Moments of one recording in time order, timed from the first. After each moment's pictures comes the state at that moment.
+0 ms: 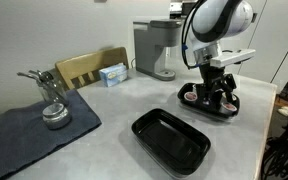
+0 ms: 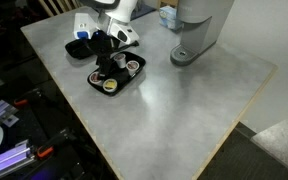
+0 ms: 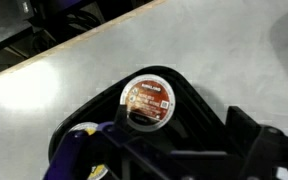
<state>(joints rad) -0.02 0.42 -0.11 -2.21 0.15 2.10 0.24</state>
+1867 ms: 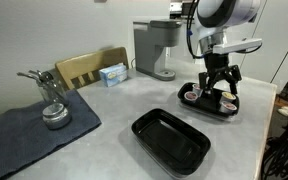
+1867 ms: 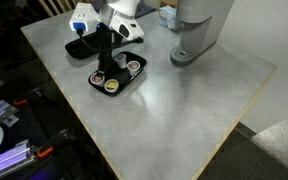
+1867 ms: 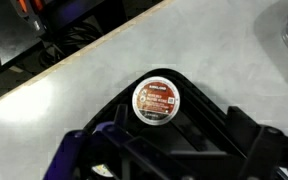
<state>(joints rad) -0.06 0.36 -0.13 -2.21 0.19 2.04 0.27</state>
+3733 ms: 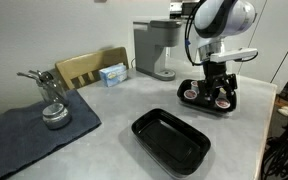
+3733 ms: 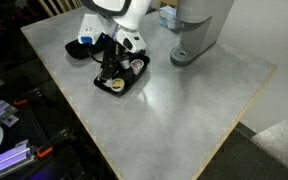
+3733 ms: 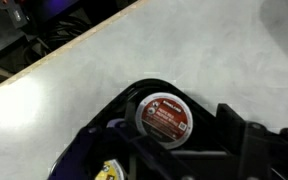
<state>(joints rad) -0.09 0.43 -0.12 -2.18 0.23 2.08 0.24</state>
